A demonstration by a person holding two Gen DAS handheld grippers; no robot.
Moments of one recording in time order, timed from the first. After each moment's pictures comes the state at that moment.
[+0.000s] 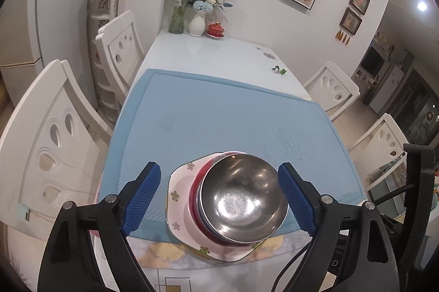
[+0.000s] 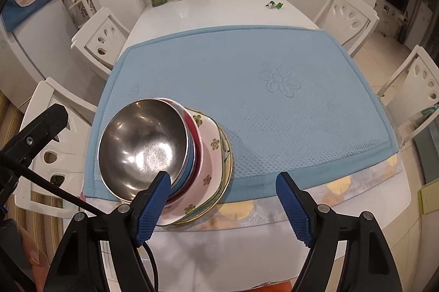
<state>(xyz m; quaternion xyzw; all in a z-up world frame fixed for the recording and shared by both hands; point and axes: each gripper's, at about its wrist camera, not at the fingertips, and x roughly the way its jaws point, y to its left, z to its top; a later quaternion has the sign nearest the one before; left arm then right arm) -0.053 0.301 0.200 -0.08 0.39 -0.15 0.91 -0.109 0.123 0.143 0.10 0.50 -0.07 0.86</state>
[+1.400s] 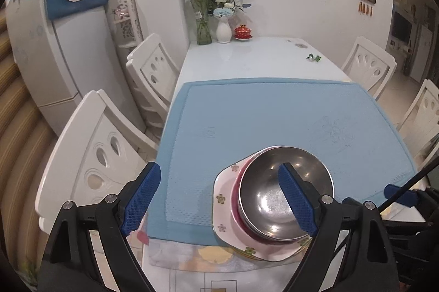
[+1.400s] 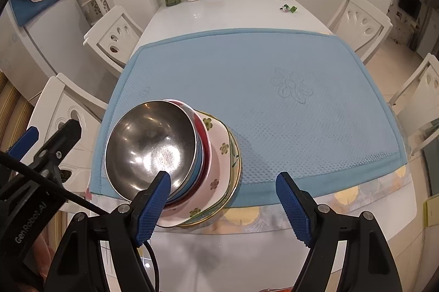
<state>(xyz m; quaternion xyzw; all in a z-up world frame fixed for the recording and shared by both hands) -0.062 0.284 0.200 0.06 0.37 -0.05 0.93 -0.105 0.121 0.142 0.10 0.49 -0.03 0.87</state>
